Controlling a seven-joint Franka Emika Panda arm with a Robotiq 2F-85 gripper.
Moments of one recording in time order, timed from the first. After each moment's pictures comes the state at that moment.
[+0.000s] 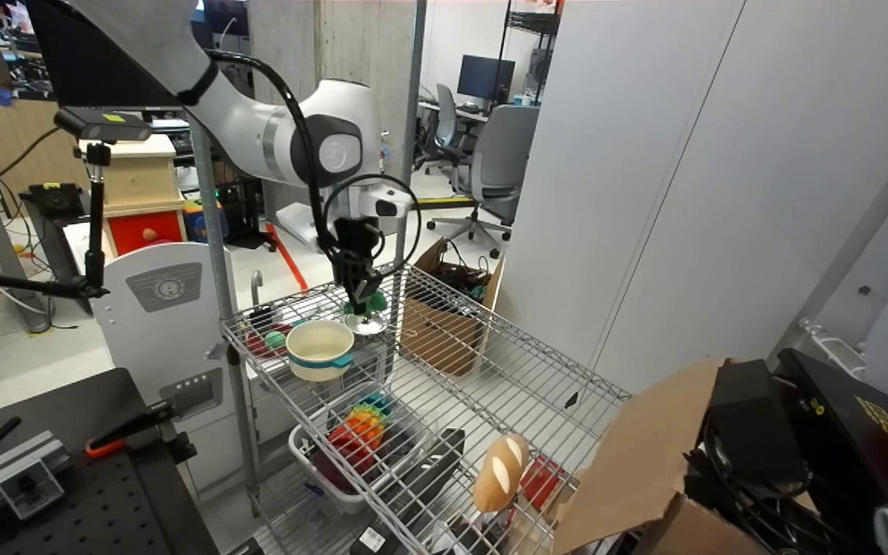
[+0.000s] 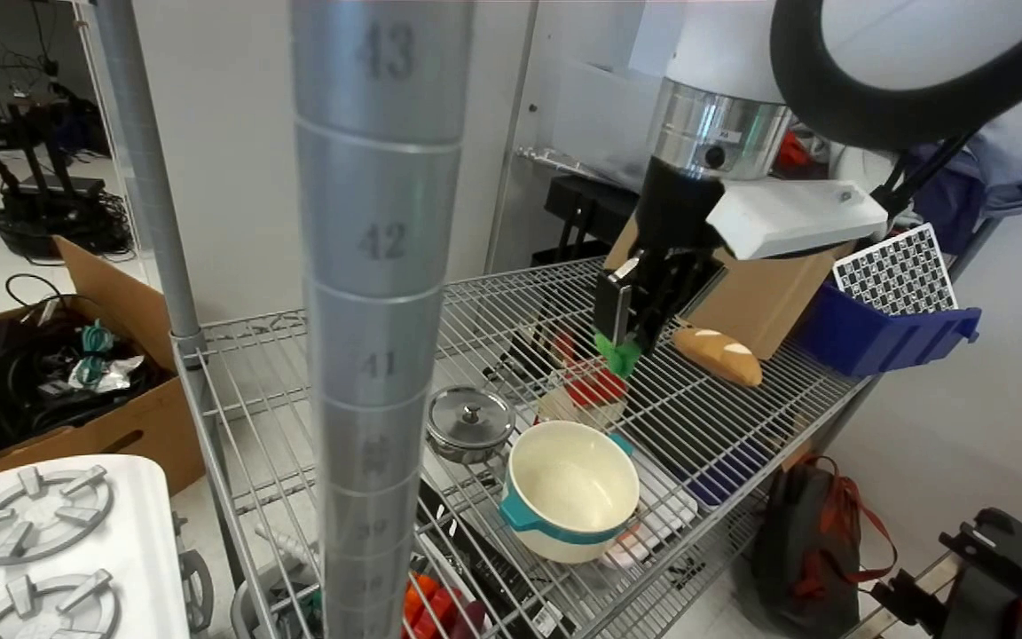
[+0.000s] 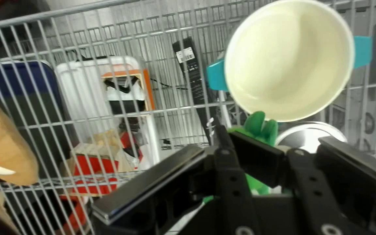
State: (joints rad) arm 0.23 0.54 -0.05 -1.82 -0.12 2.35 0.37
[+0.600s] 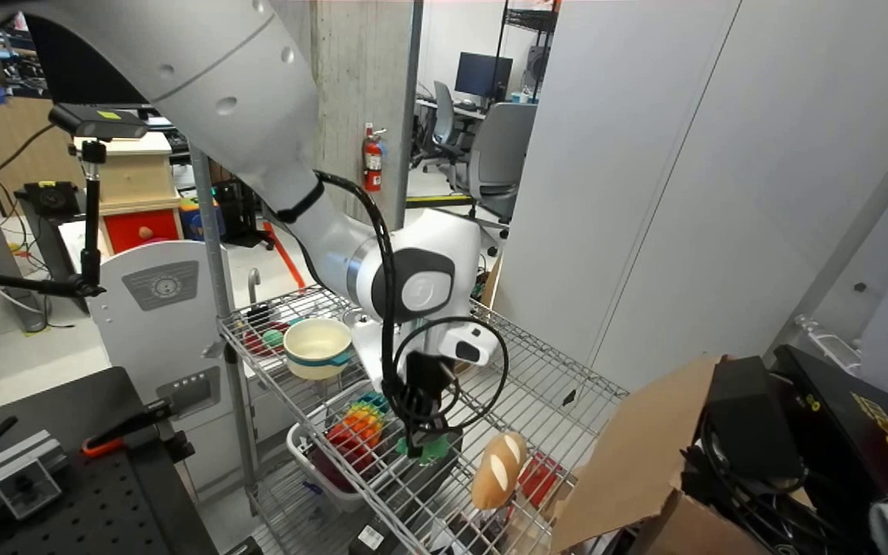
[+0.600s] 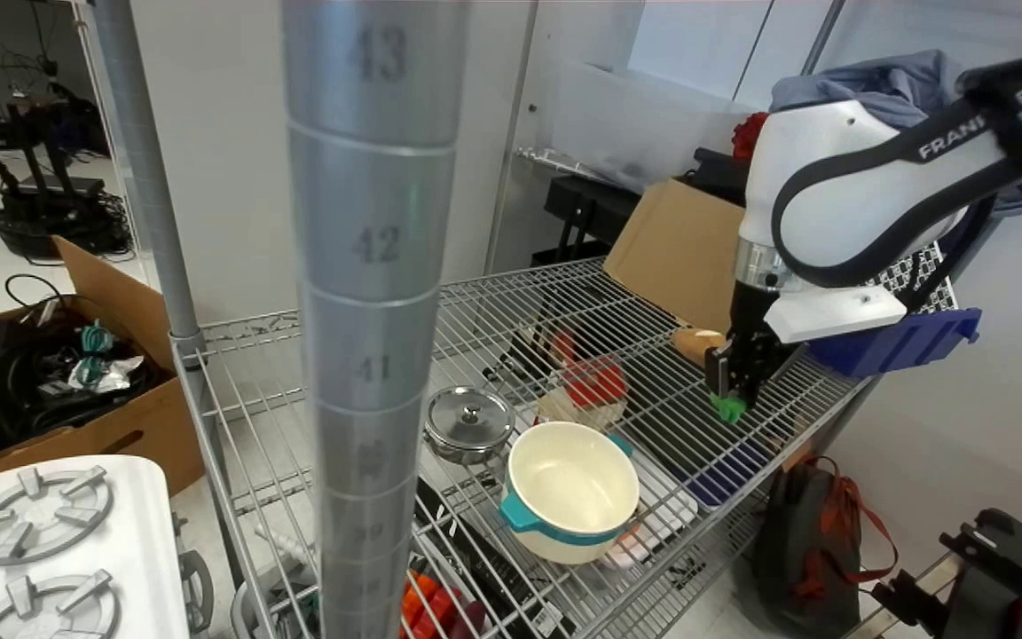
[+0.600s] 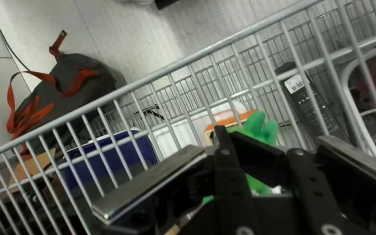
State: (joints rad) arm 0.00 0.78 -0.15 -1.74 -0.13 2.33 0.34
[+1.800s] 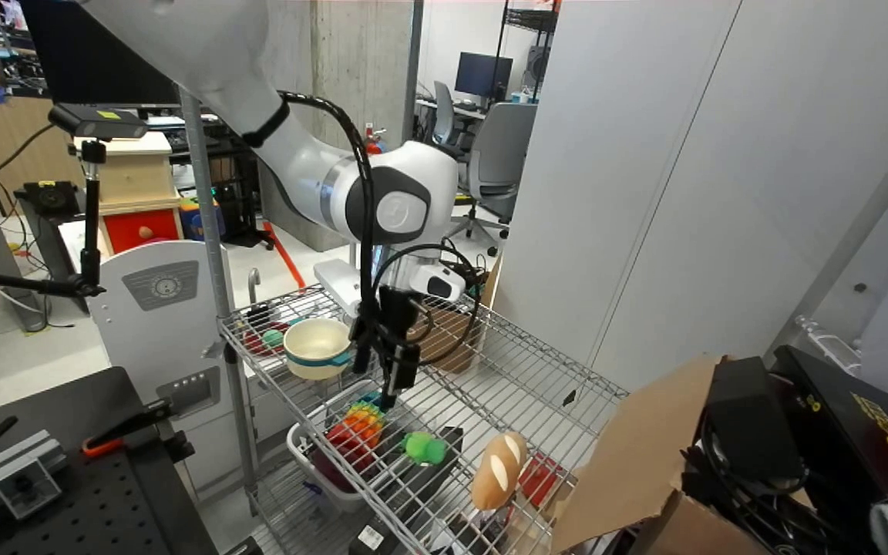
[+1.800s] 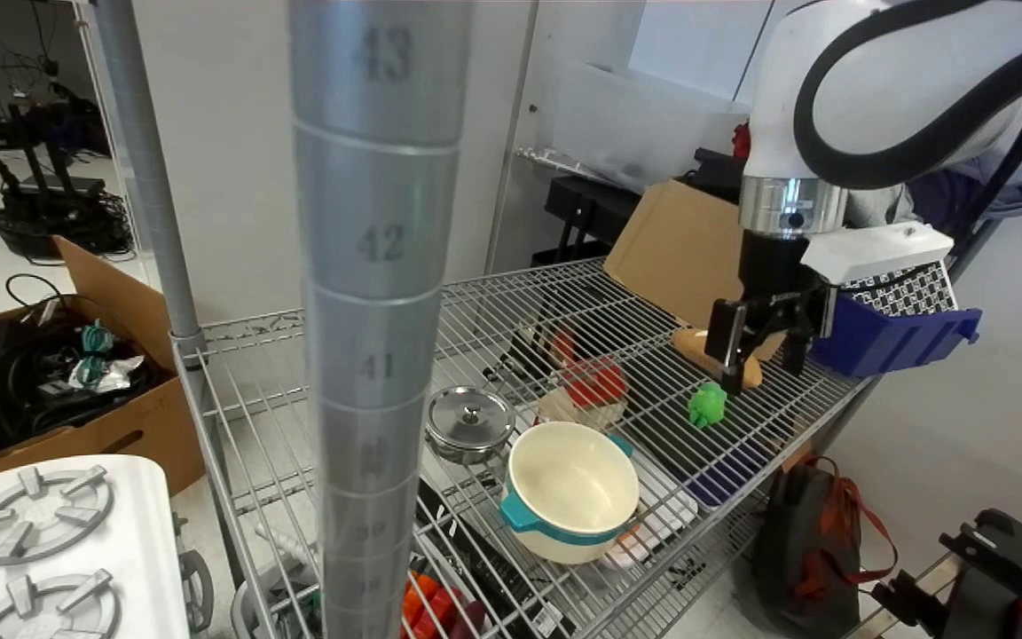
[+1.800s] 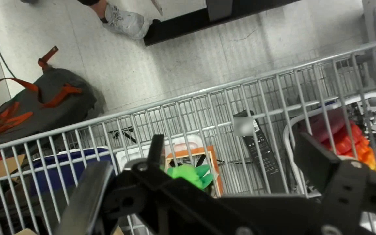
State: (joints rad) arm 0.04 0.60 -0.08 -1.80 -0.08 2.11 0.23
